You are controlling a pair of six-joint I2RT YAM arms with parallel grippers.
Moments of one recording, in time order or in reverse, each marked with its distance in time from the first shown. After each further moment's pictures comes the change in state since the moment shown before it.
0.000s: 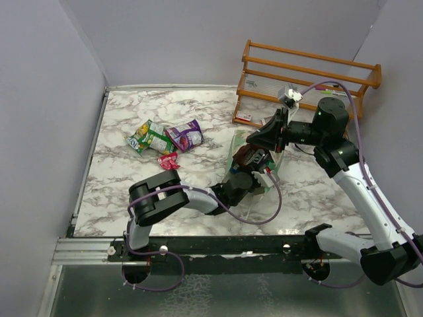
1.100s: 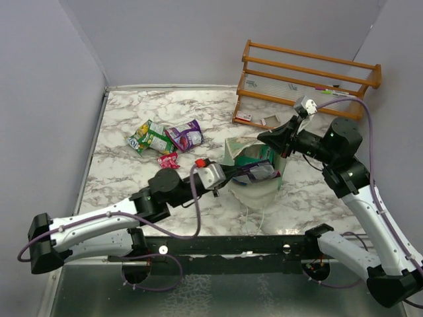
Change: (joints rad) left arm -0.001 -0.924 -0.150 -0.447 0.457 -0.291; right arm 0.001 -0.187 -0.138 0.031 0.297 -0.023
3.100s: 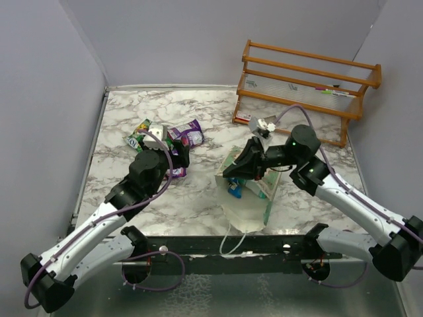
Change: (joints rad) left arm 0.467 -0.193 -0.030 -0.484 -0.441 -0.495; right arm 0.261 0.132 -0.150 0.404 -0.386 0.196
